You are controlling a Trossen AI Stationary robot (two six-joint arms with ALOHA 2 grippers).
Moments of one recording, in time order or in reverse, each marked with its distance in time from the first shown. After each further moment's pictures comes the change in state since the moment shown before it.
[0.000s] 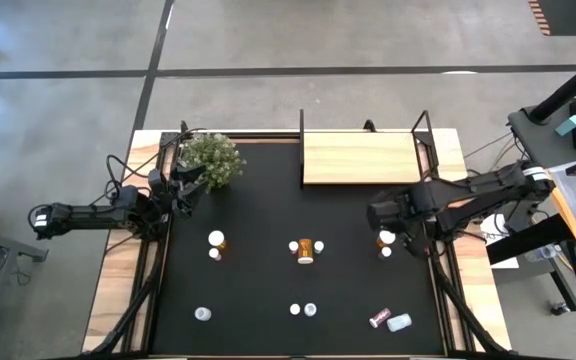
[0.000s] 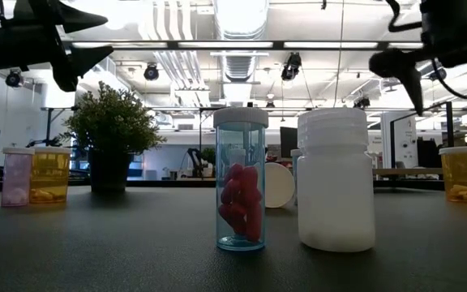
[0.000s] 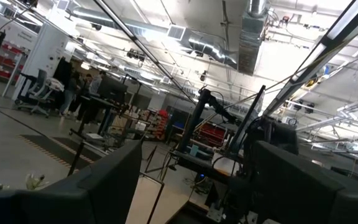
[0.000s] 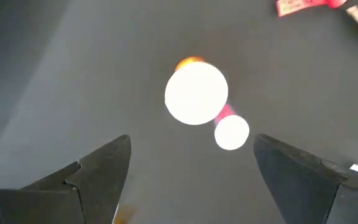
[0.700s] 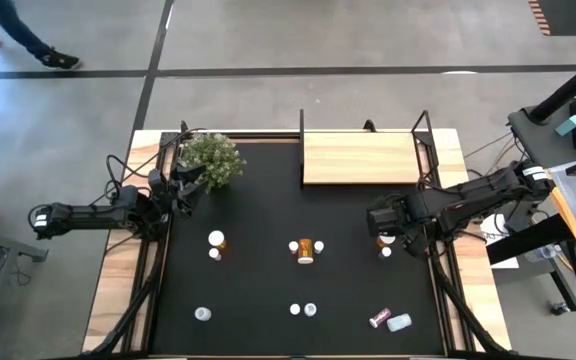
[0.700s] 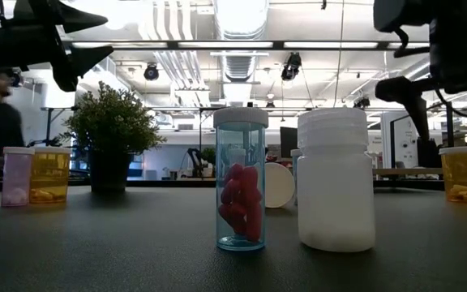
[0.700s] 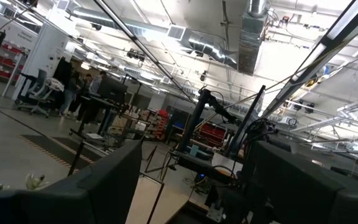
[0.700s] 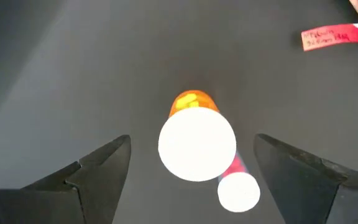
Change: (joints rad) left arm 0.000 0.000 0.000 0.000 0.000 0.000; right arm 0.010 0.000 -0.171 0.139 0.049 -0.069
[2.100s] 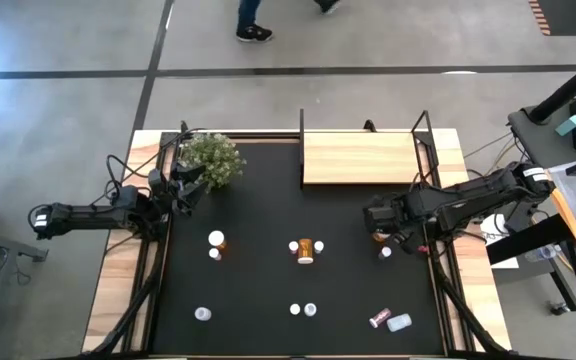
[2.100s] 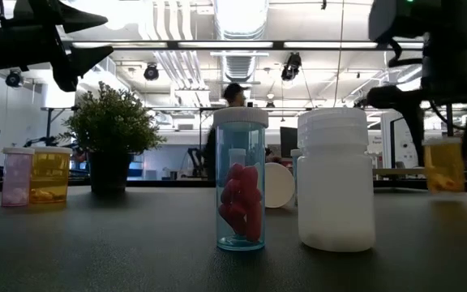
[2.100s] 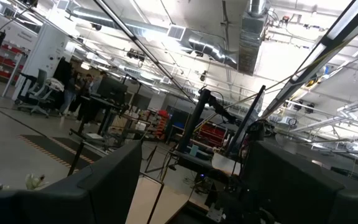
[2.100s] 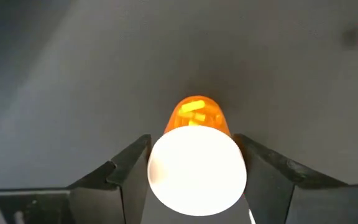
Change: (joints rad) left arm 0.000 0.000 0.000 0.000 0.000 0.000; right arm -0.051 0.000 -0.045 0.106 0.042 -0.066
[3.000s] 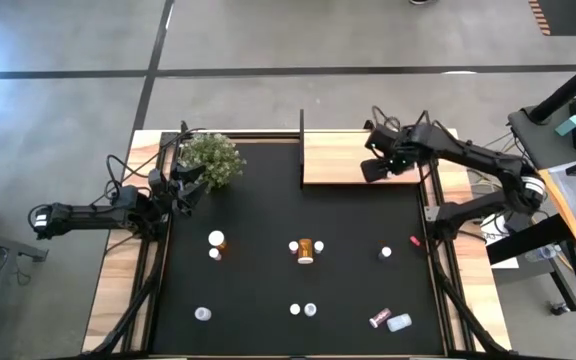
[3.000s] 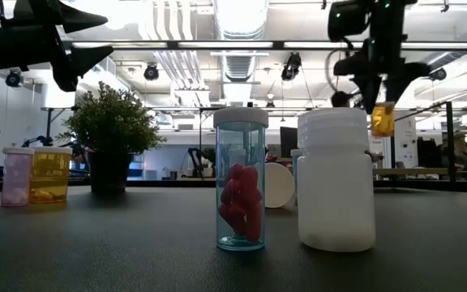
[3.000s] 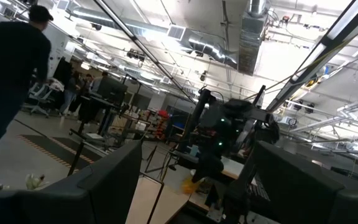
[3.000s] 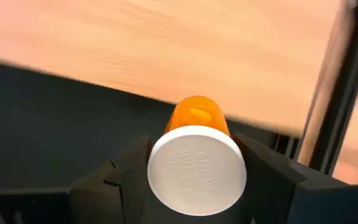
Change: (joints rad) left arm 0.000 0.000 0.000 0.000 0.000 0.000; right arm -0.639 0.079 0.408 -0.241 0.126 -1.793
